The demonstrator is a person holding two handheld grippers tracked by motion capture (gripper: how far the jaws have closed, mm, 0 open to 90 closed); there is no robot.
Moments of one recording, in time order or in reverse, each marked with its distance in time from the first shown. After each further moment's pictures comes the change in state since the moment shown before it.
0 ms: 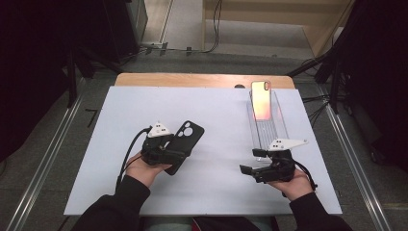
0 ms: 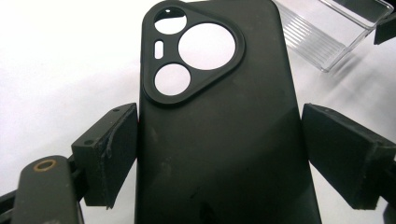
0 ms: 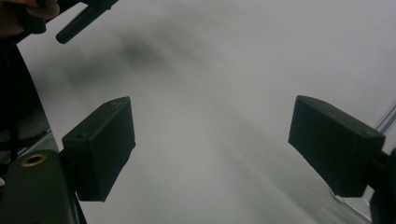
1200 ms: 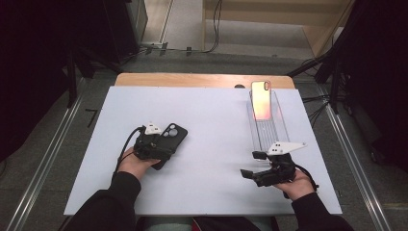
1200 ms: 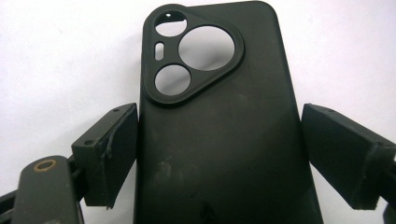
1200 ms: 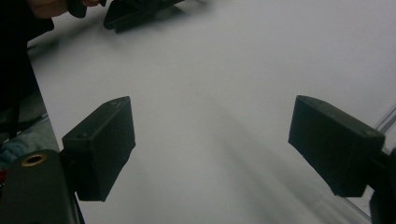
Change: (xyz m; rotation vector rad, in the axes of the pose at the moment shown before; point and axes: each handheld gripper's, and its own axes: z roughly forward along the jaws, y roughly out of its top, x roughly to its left) left arm 0.065 -0.030 0.026 0.126 0.128 0.019; right arm -0.001 -0.008 0.001 0.020 0.007 -0.064
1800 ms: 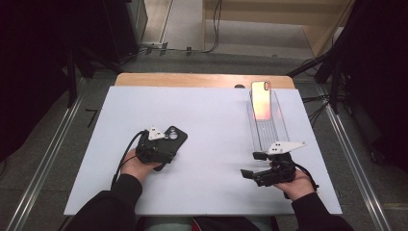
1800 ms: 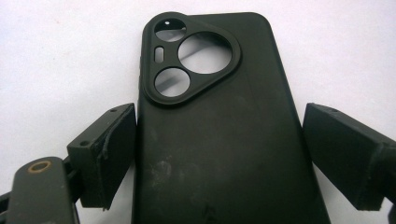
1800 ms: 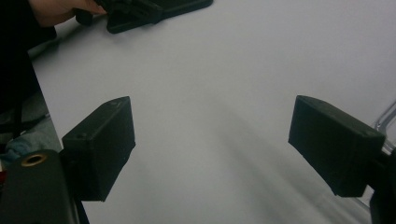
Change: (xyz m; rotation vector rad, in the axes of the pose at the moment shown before) left arm -0.002 -0.015 0.015 0.008 0.055 0.061; right arm -0.001 0.000 0.000 0.019 0.004 0.023
